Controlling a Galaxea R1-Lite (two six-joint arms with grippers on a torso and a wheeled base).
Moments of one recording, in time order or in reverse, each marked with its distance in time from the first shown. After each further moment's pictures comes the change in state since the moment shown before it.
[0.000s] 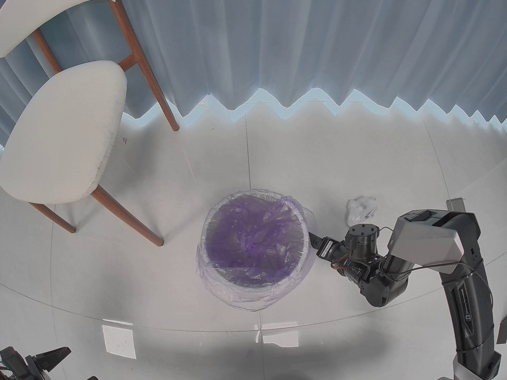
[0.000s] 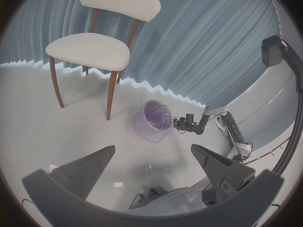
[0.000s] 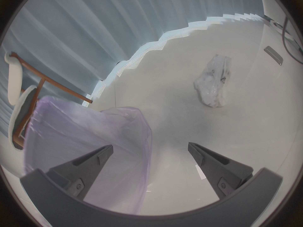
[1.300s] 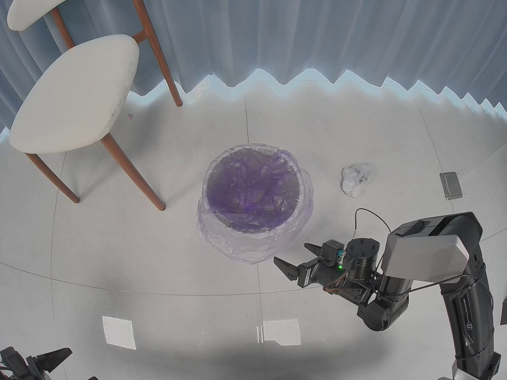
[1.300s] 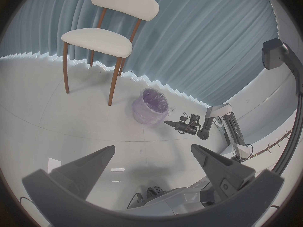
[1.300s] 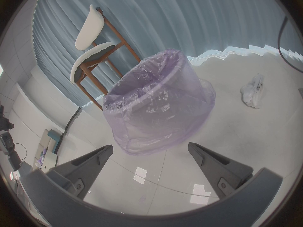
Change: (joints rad) left arm -0.001 0.000 0.002 -0.003 -0.009 -0.021; right arm 0.132 -0.068 0.228 -0.298 0.262 -0.426
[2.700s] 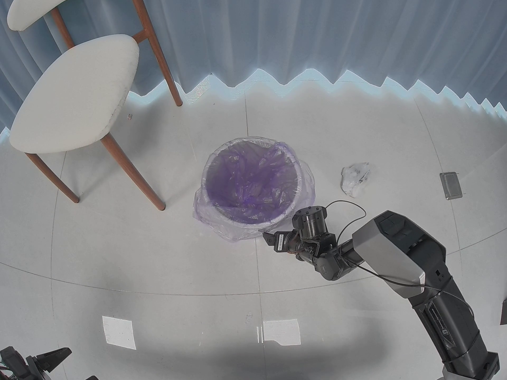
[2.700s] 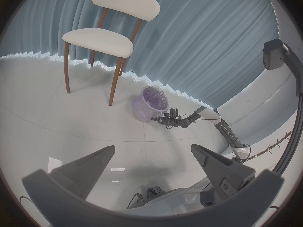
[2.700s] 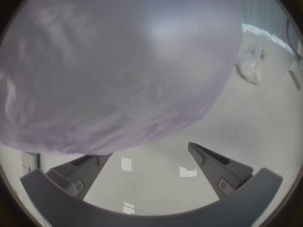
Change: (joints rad) left arm 0.000 0.000 0.000 0.000 0.007 -0.005; right arm -0.019 0.264 -0.950 0.946 -0.237 0.139
